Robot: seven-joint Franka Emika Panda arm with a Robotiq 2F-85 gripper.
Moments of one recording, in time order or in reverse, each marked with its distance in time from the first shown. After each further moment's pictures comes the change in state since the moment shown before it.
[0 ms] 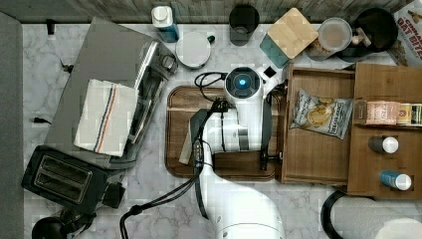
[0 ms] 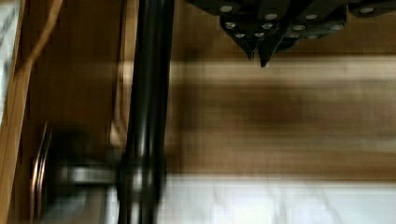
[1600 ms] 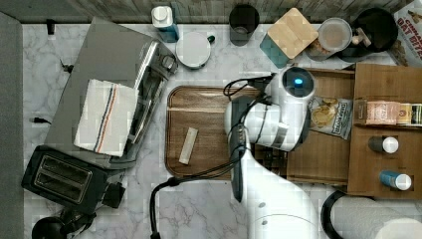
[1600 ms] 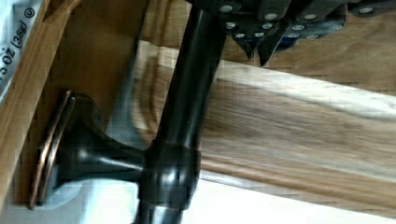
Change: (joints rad) arm -0.190 0.064 0.023 0.063 0.222 -0.014 -0.494
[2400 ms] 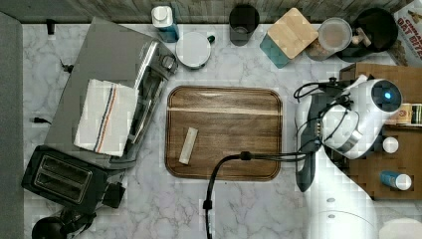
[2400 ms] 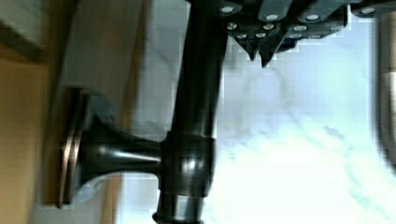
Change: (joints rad) arm -0.217 0.117 -0.067 0.163 0.009 0.026 -0.202
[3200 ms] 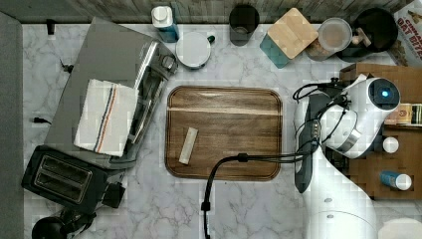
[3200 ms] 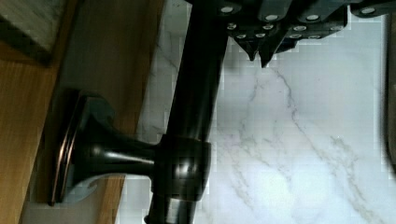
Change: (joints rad) arm 0.013 -0.004 -0.002 0.001 -0.055 -0.017 0.012
